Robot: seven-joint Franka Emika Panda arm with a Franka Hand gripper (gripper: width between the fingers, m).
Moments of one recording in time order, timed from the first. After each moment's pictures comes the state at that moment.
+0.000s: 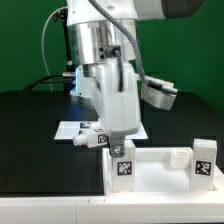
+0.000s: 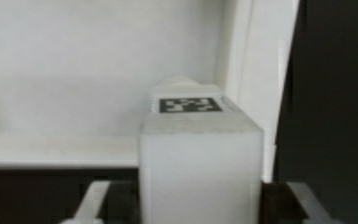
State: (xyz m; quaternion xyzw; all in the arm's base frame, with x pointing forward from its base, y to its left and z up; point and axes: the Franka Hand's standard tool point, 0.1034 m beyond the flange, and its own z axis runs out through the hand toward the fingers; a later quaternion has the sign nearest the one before) arm 0.634 -0.009 0.083 -0.67 0.74 0.00 0.08
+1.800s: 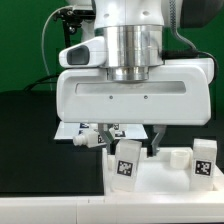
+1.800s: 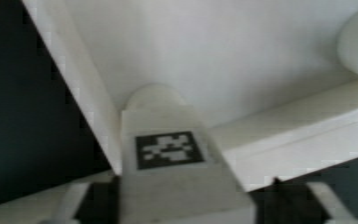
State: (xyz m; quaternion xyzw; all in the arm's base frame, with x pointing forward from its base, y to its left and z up) arm 0.634 0.008 0.076 -0.98 0.17 -0.06 0.03
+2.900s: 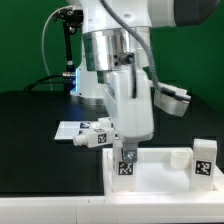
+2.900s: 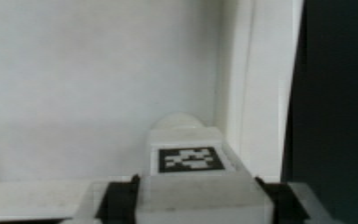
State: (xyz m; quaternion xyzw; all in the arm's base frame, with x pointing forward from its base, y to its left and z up) arm 0.634 0.005 0.074 -0.67 0.73 -0.01 0.09
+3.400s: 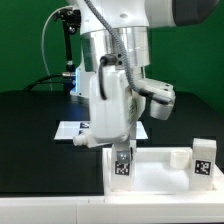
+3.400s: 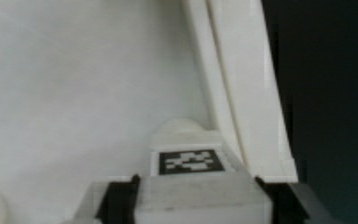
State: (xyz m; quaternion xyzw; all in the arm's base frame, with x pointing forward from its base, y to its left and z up) arm 0.635 0.002 0.073 -0.55 0.83 0.00 0.10
